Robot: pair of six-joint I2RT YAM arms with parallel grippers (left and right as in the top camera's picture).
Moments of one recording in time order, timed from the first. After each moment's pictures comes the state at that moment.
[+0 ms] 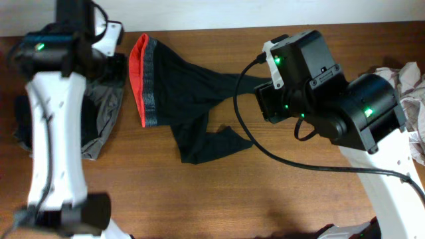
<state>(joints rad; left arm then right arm) -0.03 1.79 2.21 -1.50 0.02 0.13 0.55 1.56 2.12 -1.50 0.23 0.09</state>
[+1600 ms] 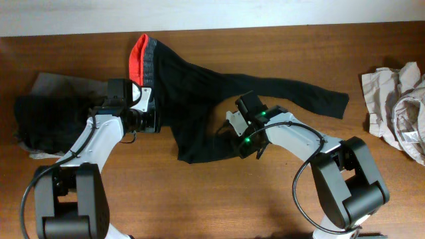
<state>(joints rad) -0.02 1.76 1.09 -0.50 0.24 0.07 0.44 1.86 1.11 -0.68 -0.26 -0.08</state>
